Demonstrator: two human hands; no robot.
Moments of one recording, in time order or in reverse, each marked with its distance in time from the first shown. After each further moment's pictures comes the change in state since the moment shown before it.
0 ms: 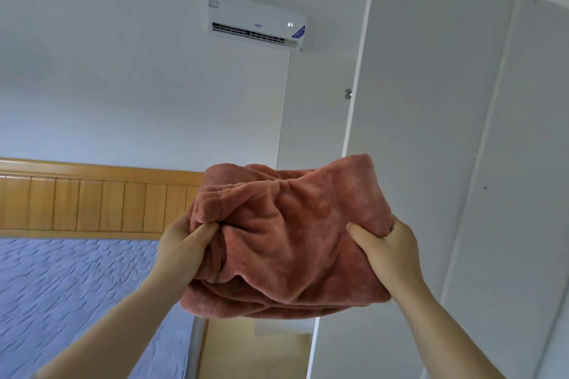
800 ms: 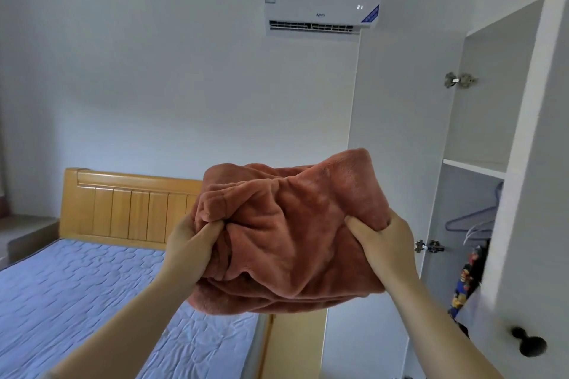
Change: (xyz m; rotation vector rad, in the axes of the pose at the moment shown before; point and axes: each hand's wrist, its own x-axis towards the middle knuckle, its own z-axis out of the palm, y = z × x) left_hand 0.240 -0.104 0.026 0.158 0.200 0.022; right_hand 0.221 0.106 0.245 0.152 -0.115 -0.058
